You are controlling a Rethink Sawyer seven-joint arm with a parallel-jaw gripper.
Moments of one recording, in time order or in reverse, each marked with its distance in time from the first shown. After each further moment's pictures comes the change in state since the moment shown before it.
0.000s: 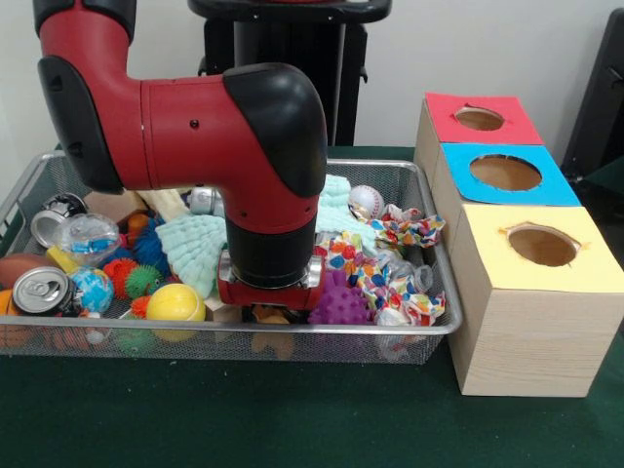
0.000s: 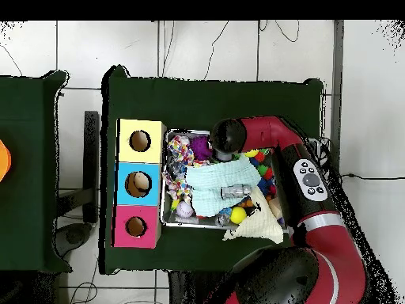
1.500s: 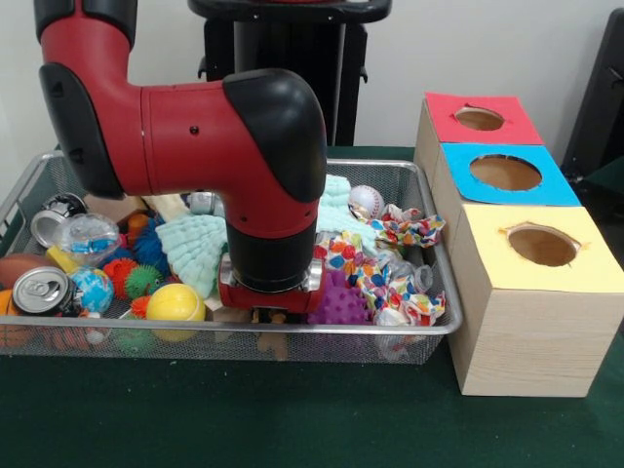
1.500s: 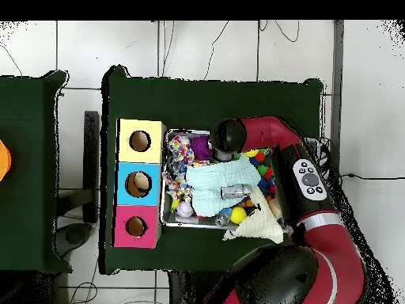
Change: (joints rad) arm 0.000 0.010 0.000 -0.008 0.004 0.000 0.000
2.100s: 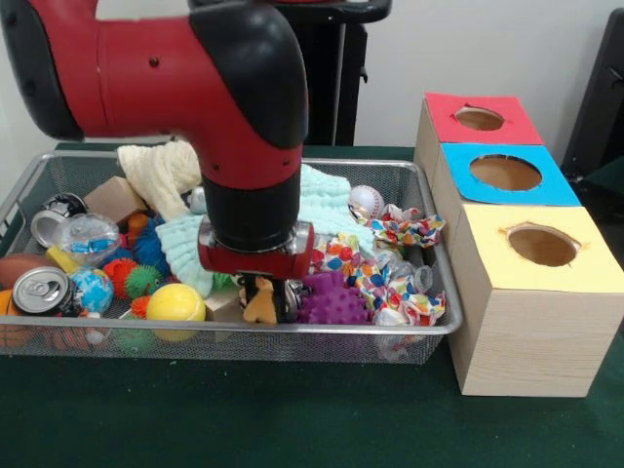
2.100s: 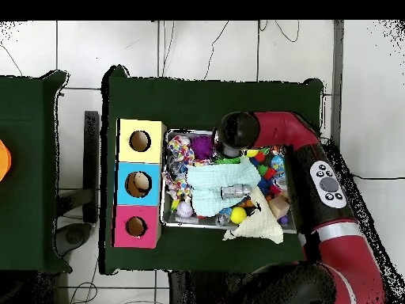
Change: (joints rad) arm -0.028 -0.104 0.000 0.045 0.094 0.029 0.000
